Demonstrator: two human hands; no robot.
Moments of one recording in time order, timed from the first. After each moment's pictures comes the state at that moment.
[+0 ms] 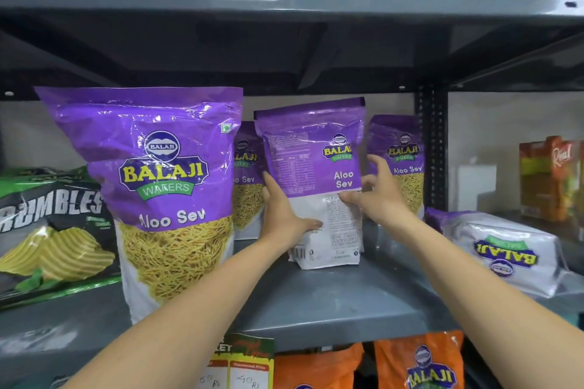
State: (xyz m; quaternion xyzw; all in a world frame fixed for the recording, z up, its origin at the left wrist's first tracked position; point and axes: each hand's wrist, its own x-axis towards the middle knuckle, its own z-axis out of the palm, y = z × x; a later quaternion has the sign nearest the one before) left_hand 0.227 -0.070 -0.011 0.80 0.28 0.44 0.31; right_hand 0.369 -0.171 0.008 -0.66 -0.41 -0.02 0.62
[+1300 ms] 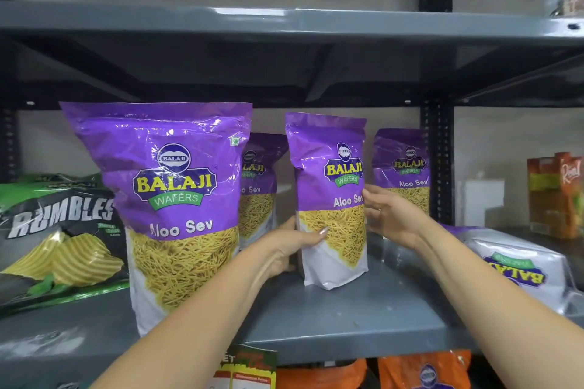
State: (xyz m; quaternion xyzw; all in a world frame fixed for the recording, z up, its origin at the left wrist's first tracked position) left_hand 0.220 -0.064 -0.018 0.71 0.21 0.24 0.63; right_hand 0.398 -0.178 0.012 -0.50 -0.43 0.30 0.69
